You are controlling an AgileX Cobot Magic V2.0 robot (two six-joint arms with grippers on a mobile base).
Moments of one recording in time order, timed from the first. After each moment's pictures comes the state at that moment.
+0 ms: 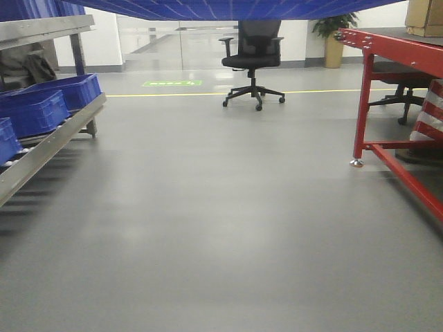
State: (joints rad) left arm -0.39 1.77 -2.27 0.21 1.30 -0.35; right arm 0.20 1.69 -2.16 -0.05 1.29 0.16
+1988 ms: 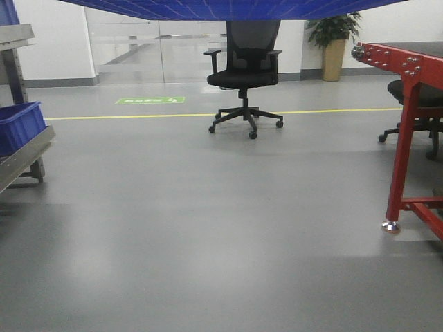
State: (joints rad) left arm -0.39 1.77 -2.27 0.21 1.30 -0.35; right arm 0.20 1.69 -2.16 -0.05 1.29 0.16
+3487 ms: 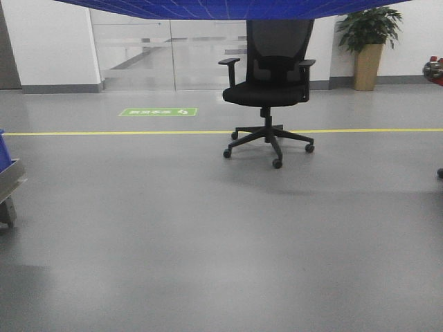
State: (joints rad) left arm -0.40 1.77 -2.27 0.23 1.30 -0.34; right arm 0.20 1.69 -2.16 -0.04 1.29 0.16
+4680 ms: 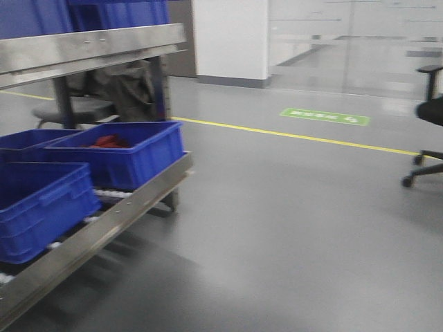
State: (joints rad) left arm -0.40 1.81 -2.27 0.27 1.12 -0.34; right arm 0.20 1.69 -2.16 -0.08 1.11 0.17
